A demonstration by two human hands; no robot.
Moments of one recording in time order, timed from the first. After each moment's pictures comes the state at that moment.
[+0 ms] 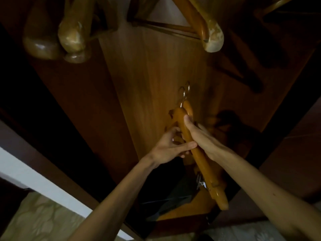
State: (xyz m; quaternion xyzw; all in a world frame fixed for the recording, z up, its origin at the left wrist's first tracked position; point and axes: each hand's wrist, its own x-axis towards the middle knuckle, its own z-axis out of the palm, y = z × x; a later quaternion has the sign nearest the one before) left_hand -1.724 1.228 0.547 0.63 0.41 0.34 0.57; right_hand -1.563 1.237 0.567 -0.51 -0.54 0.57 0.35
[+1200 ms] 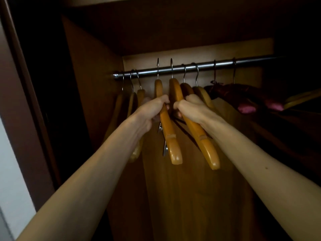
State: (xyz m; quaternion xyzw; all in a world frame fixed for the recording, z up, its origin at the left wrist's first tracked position) left_hand -1.800 1.306 0.887 0.57 0.51 0.56 0.33; right_hand -1.661 1.331 0.876 -0.45 -0.71 0.25 0.48
